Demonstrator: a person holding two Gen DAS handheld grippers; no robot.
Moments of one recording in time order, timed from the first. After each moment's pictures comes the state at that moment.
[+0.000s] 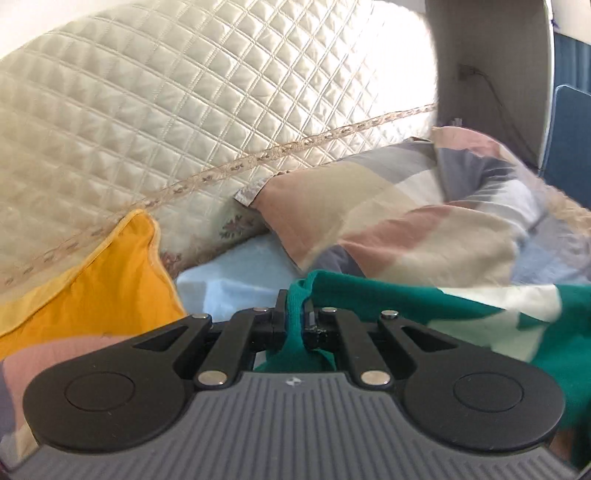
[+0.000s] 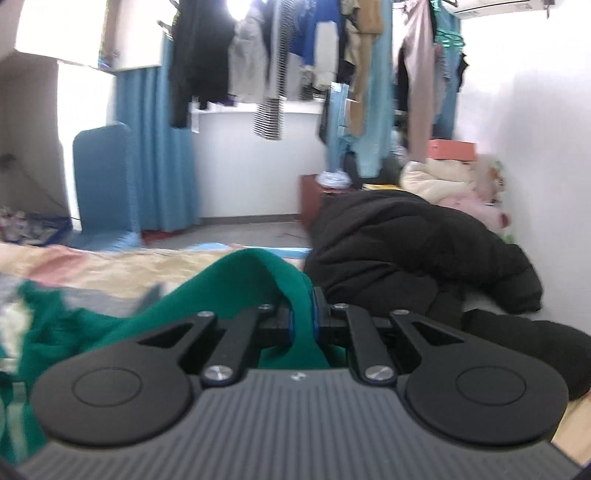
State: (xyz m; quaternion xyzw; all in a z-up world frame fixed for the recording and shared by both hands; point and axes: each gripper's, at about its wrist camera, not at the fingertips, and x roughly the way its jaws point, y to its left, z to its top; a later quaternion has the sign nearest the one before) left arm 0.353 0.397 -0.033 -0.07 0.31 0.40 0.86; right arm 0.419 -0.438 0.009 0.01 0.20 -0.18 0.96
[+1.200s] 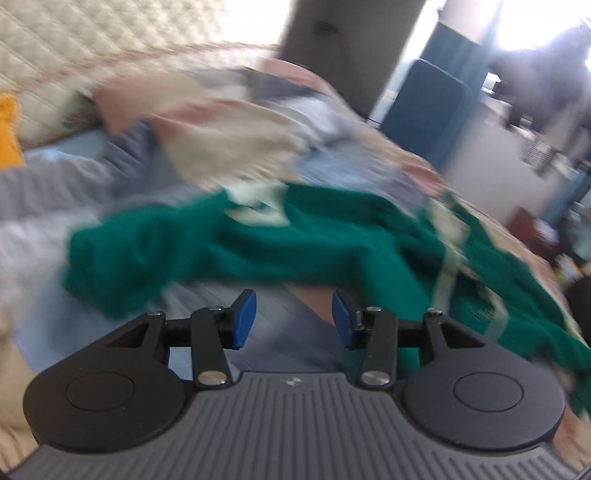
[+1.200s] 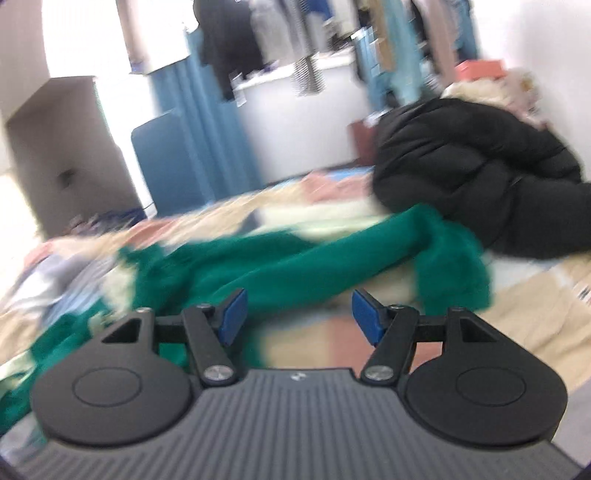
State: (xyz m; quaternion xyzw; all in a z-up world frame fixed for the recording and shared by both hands) left arm 0.252 0.194 -0.058 -0.23 0.33 0.11 0.91; right arm 0.287 -0.351 -0.030 0.15 0.26 -0.06 0.95
